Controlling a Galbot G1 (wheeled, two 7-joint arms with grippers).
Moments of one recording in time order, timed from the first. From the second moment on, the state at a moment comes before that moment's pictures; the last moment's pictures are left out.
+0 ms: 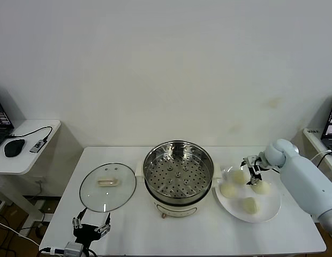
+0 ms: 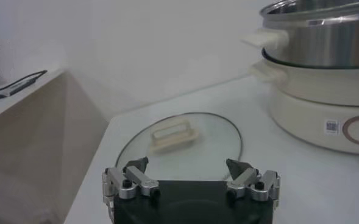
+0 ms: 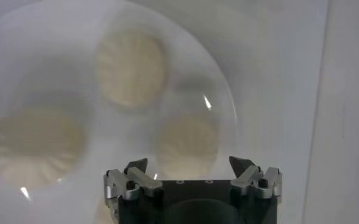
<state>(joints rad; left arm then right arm) 1.70 -1.44 -0.68 -2.09 0.12 0.26 0.14 -0.30 0.86 -0.21 1.03 -0.57 0.04 -1.12</state>
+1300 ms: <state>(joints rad) 1.67 -1.45 -0.67 -2.07 0.13 0.28 0.13 -0.21 0.80 -0.26 1.04 -0.42 0.02 -1.18</state>
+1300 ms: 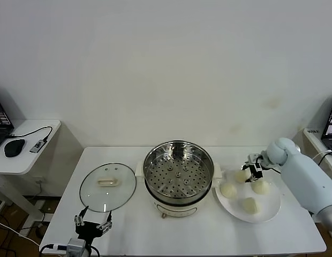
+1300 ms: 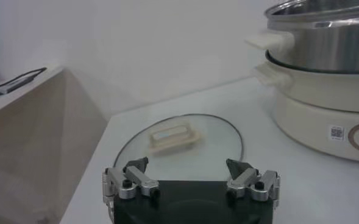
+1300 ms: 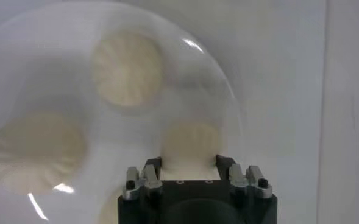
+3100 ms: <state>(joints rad) 1.73 -1.47 -0.68 -2.10 0.13 0.26 0.09 0.40 1.23 -0.84 0.99 -0.21 0.76 -1.35</state>
